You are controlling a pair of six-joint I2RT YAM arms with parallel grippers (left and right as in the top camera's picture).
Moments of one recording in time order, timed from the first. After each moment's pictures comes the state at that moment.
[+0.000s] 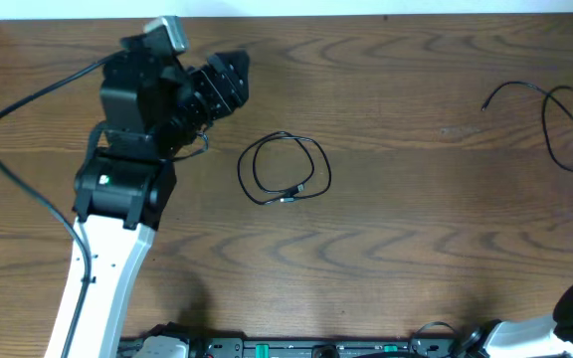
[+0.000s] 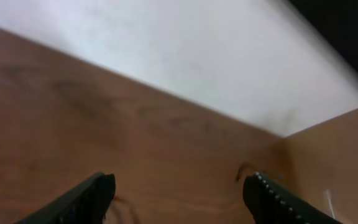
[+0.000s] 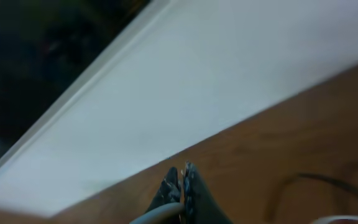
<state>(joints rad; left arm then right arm) -0.18 1.25 1.32 -0.48 0.24 -0.62 -0.70 1.69 1.81 -0.53 -0.82 0.43</state>
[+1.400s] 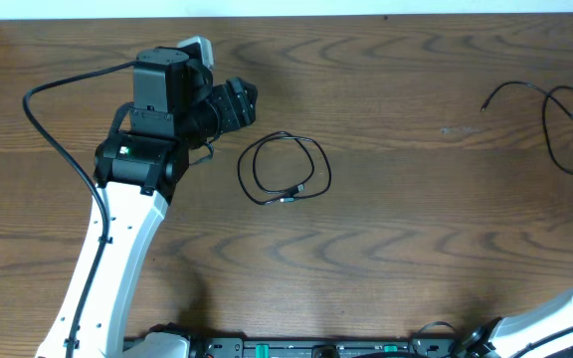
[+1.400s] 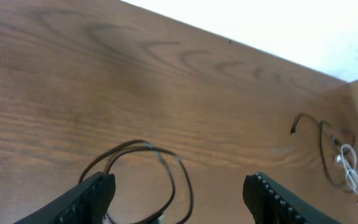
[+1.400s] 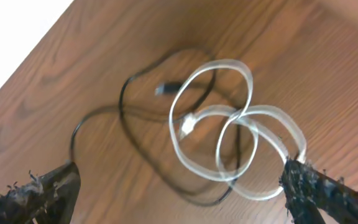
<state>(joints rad) -0.18 1.36 1.32 -0.65 0.24 -0.44 -0.72 1.93 1.84 -0.87 -0.22 0.19</state>
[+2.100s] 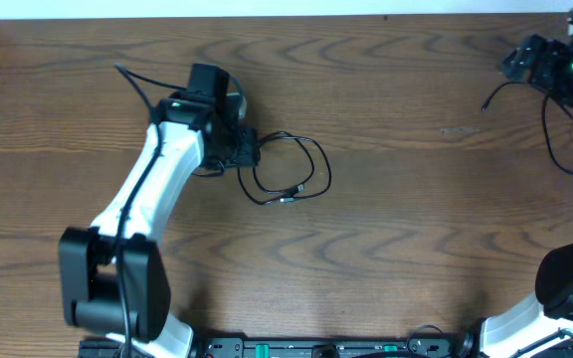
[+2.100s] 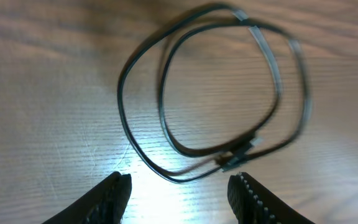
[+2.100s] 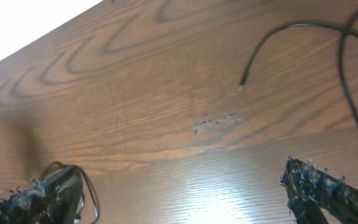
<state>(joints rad) -0.20 1.75 1.32 -0.90 0.21 -0.24 -0.28 1.81 1.87 -1.10 -0.35 0.15</state>
